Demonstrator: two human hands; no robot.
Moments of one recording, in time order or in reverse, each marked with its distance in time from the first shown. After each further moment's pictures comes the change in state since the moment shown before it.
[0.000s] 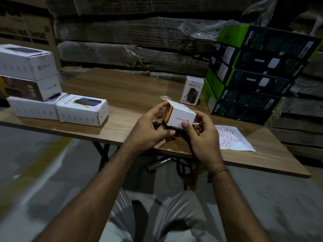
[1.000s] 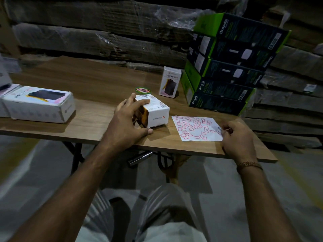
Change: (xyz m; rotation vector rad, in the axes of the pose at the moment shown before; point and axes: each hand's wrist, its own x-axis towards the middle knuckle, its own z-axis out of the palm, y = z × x) left_hand 0.000 0.011 0.014 0.403 0.091 -0.014; right_hand 0.020 0.056 -0.149 -0.849 0.177 0.148
